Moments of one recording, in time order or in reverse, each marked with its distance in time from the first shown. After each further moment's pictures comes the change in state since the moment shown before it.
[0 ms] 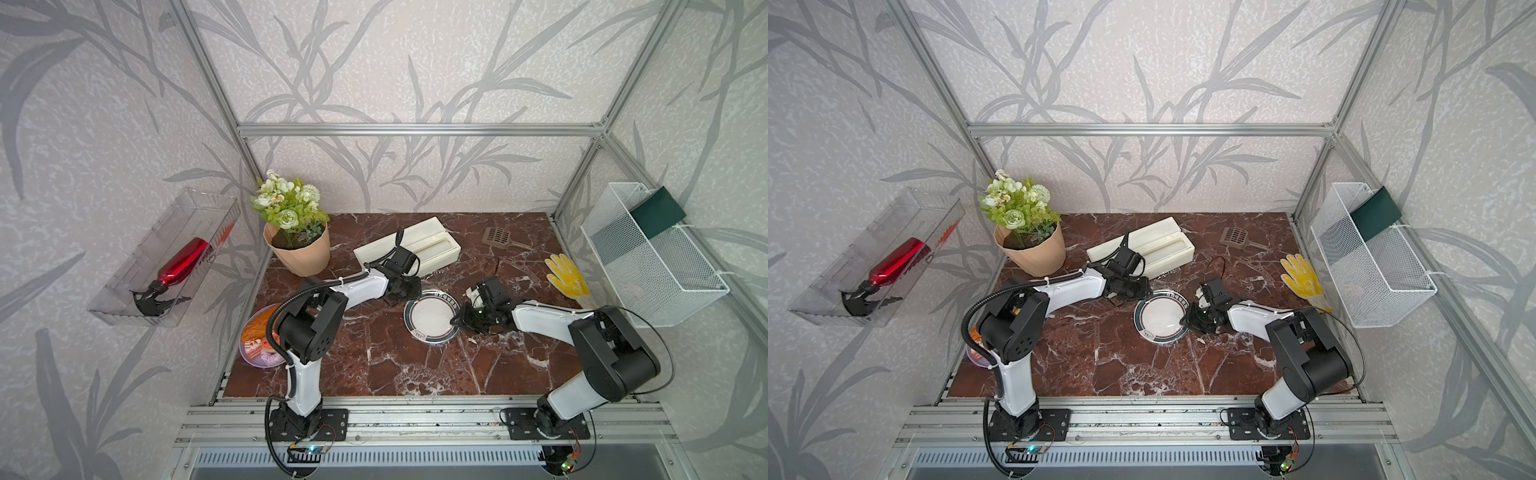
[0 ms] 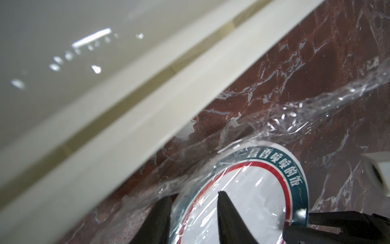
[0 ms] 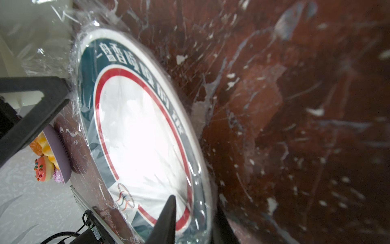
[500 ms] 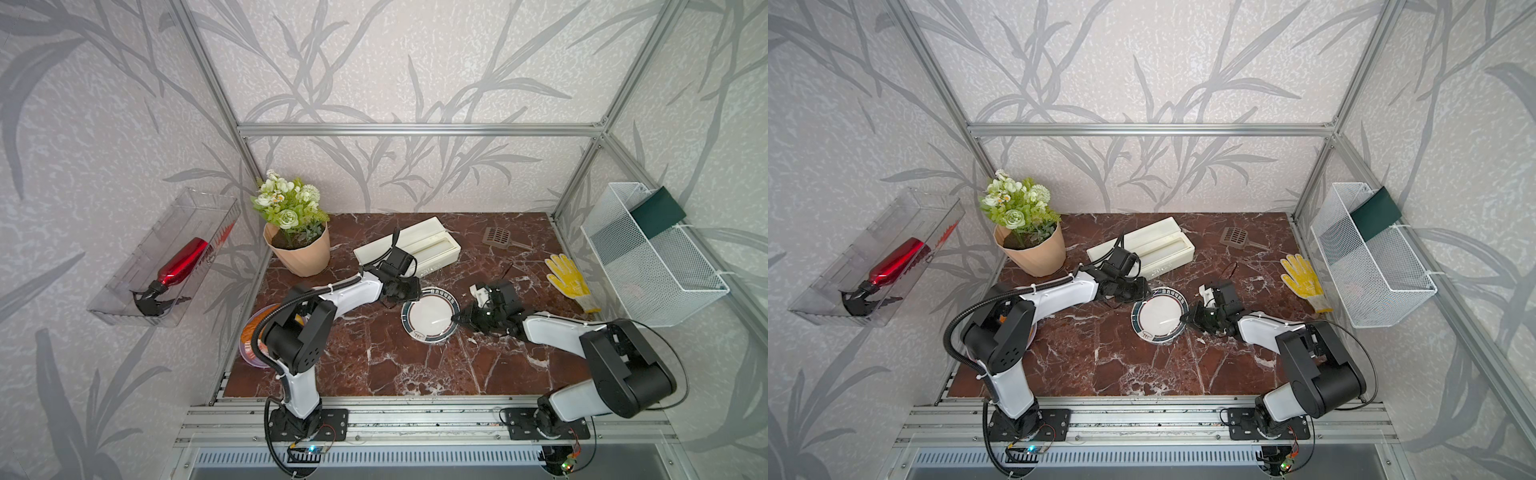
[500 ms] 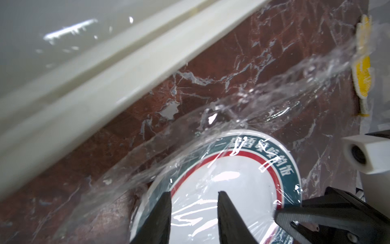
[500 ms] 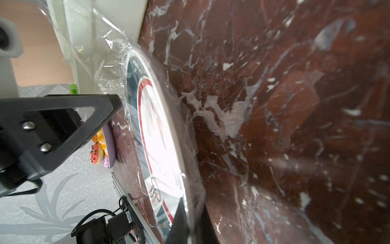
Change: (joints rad) left arm -0.002 -0.140 -0.061 -0.016 0.039 -0.027; right arm -0.061 -0.116 -0.134 0.223 -0.146 0.044
